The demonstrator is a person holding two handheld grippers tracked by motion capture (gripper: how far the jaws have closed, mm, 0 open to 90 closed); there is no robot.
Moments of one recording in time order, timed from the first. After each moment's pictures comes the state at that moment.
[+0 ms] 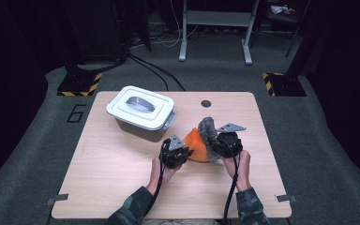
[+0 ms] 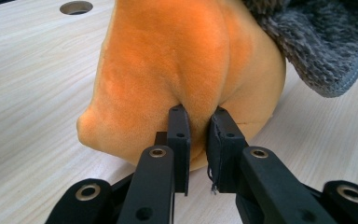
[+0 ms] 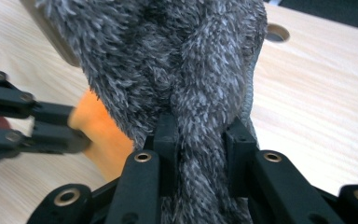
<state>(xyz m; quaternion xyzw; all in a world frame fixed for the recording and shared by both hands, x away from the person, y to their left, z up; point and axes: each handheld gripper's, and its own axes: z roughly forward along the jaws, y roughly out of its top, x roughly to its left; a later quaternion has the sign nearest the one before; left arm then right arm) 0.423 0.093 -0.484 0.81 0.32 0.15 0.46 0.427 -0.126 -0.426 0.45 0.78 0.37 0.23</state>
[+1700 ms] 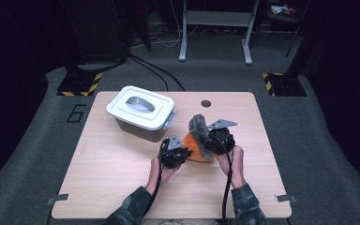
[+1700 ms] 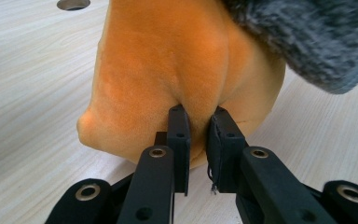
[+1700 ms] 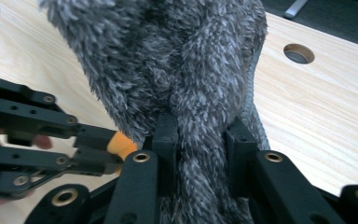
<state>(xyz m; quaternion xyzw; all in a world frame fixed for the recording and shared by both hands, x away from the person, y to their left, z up) 0.424 0.097 -0.483 0.81 0.32 0.15 0.46 0.430 -0.099 -0.408 0.42 0.80 0.37 0.22</state>
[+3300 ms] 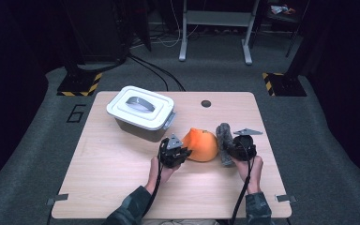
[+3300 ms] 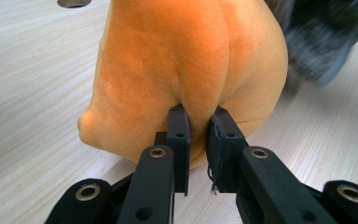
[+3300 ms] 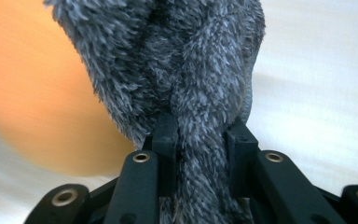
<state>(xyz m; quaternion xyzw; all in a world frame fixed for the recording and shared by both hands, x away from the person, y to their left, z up) 0.426 0.099 -0.484 0.81 0.33 0.14 0.46 0.432 -0.177 -0.456 0.53 0.75 0.35 0.20</state>
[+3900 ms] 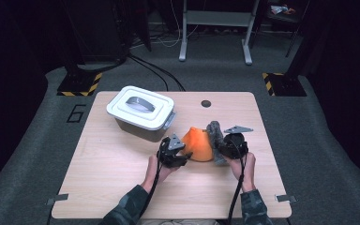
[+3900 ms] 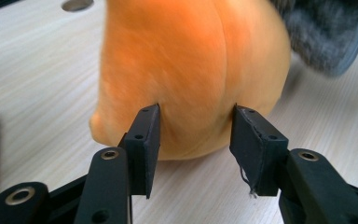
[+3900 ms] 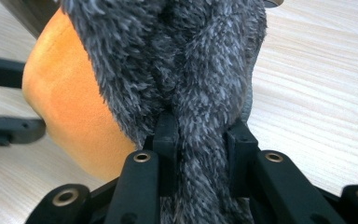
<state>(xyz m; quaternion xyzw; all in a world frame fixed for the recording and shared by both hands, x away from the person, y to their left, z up) 0.427 0.099 -0.481 0.84 0.29 0.16 0.43 0.433 -0.149 -0.443 0.49 0.77 0.37 0.19</state>
